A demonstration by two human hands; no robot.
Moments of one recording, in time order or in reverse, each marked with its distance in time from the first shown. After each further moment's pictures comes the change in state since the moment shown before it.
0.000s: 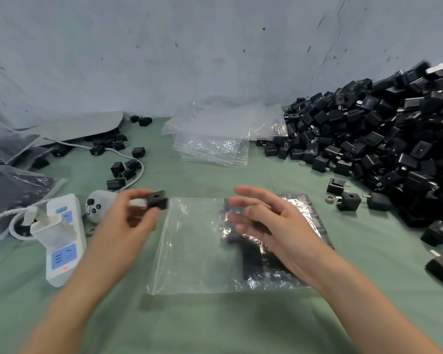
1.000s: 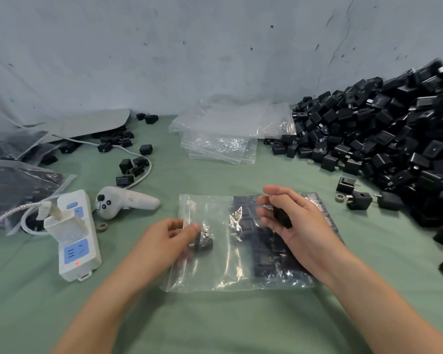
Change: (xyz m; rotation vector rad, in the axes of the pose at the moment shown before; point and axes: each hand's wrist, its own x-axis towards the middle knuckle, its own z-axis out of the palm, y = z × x) left_hand -0.004 -0.012 0.025 0.006 -0.327 -0.369; right_hand 0.010 0.007 -0.010 0.088 0.209 0.001
